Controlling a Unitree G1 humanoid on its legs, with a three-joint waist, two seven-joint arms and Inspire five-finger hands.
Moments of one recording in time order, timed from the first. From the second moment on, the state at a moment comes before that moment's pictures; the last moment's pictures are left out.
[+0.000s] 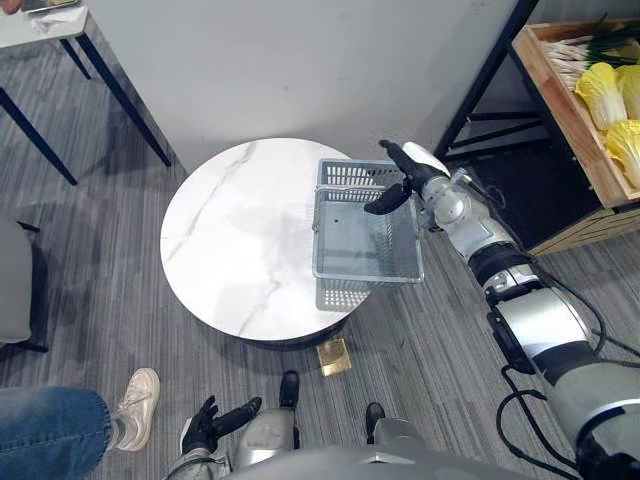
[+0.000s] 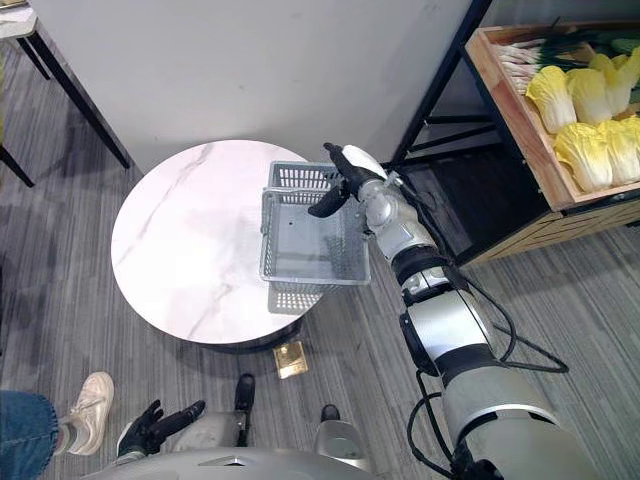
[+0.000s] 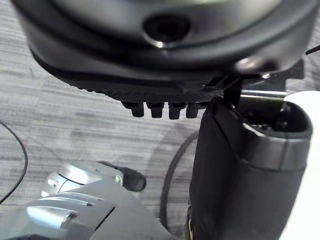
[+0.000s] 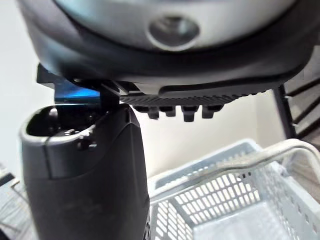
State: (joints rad) left arm 0.18 0.12 0.16 1.03 -0.22 -0.17 0.03; right arm -1.01 -0.38 0.38 1.01 -0.47 -0.07 0.09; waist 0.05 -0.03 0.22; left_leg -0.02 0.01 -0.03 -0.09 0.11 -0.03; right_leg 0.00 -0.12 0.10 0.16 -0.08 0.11
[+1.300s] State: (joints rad) left arm 0.08 0.12 0.11 0.98 -0.35 -0.18 0.01; right arm -1.34 -0.60 0.41 1.13 -0.58 -0.07 0.10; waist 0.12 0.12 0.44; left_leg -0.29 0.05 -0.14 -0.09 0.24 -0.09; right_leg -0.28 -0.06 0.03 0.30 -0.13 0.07
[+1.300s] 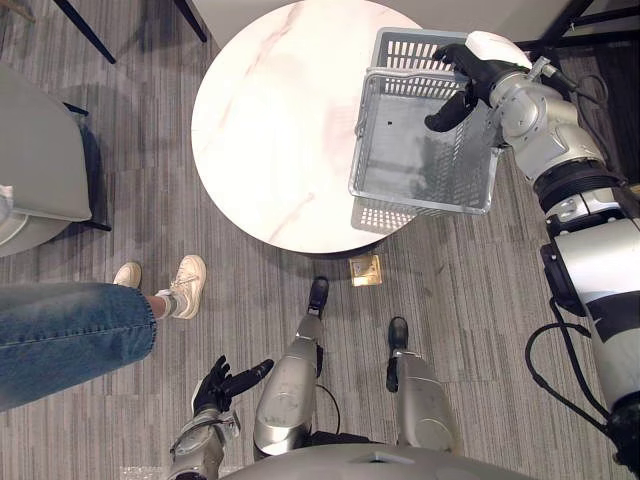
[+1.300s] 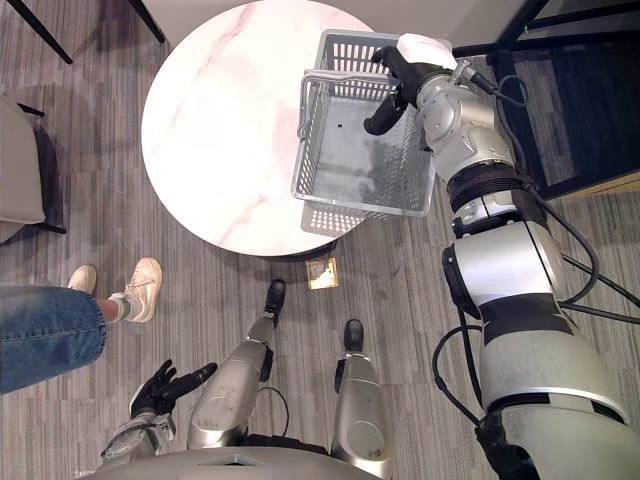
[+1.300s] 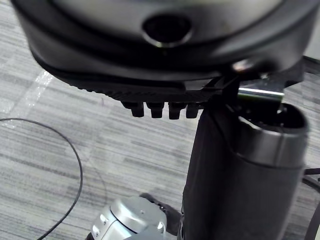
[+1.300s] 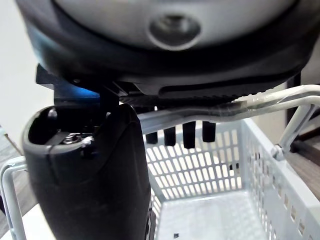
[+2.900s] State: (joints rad) left arm 0.11 0.12 0.21 1.09 -0.17 -0.17 0.00; right arm -0.18 -1.18 0.16 -0.23 -0.15 -0.31 0.30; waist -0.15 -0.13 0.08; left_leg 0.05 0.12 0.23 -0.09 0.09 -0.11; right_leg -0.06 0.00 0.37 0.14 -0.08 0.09
